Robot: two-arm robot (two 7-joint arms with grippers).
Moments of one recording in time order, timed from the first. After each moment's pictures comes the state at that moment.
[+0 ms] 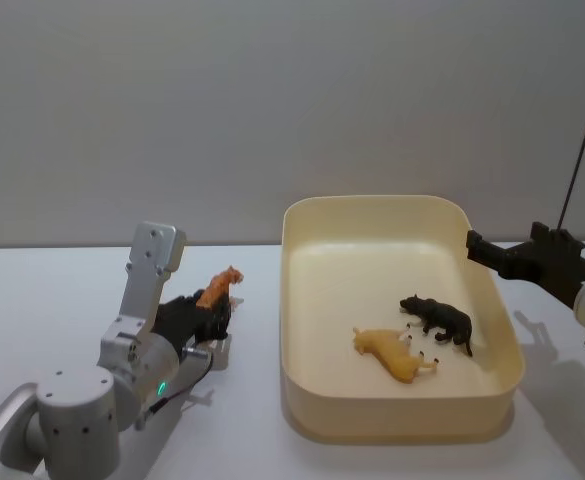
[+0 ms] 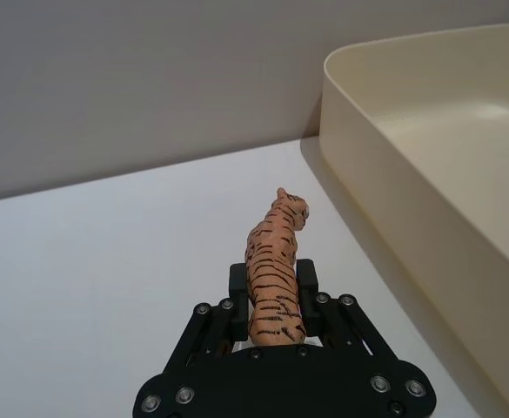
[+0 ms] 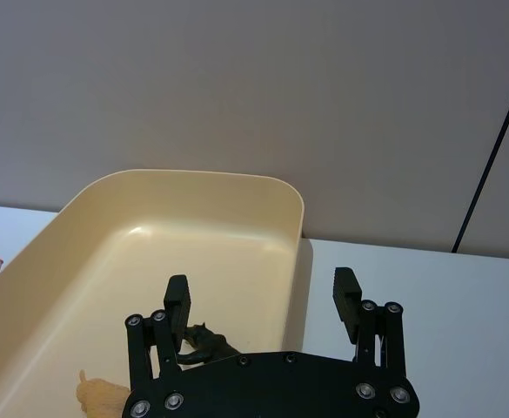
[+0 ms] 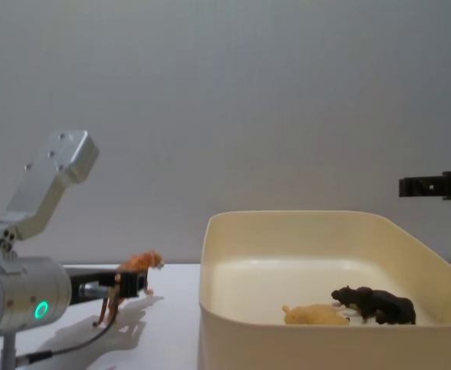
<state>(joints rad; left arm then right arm) -0.37 0.29 0.36 -1.32 -0.42 0.30 -0.01 0.27 0.24 -0.14 -1.64 0.34 0.51 0.11</state>
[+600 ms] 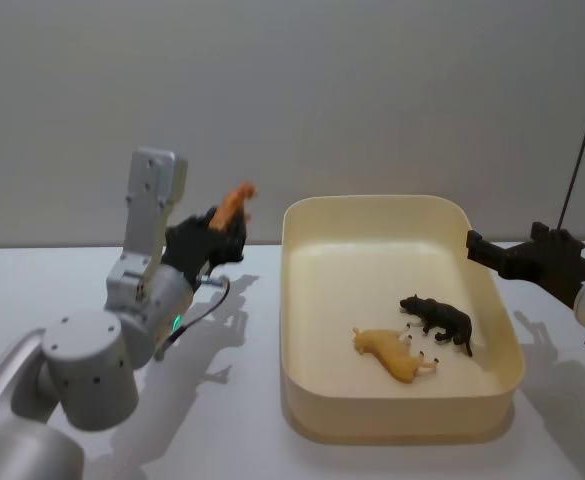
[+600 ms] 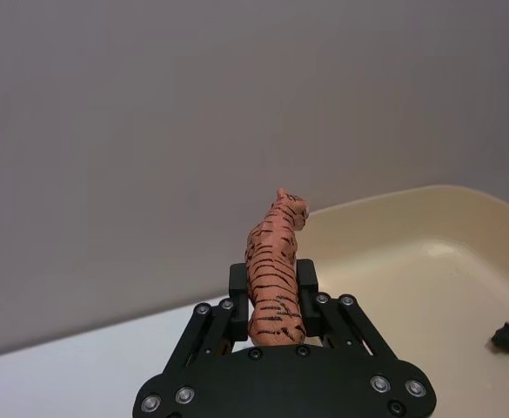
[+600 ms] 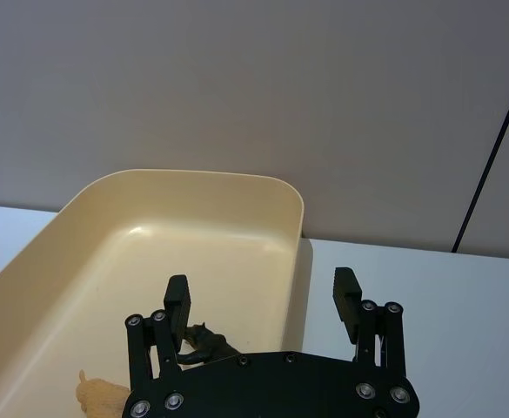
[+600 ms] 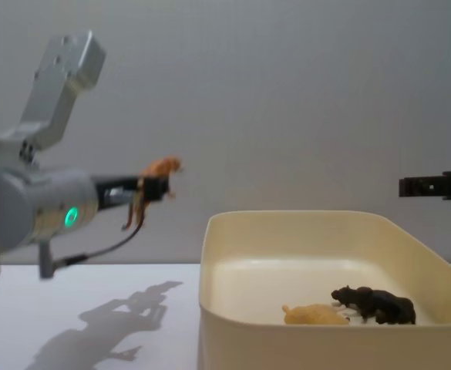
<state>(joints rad) -0.44 0.25 0.35 -1.36 -0.41 0.20 -0.02 0.27 0.24 -0.14 -1.64 0.34 0.51 0.11</state>
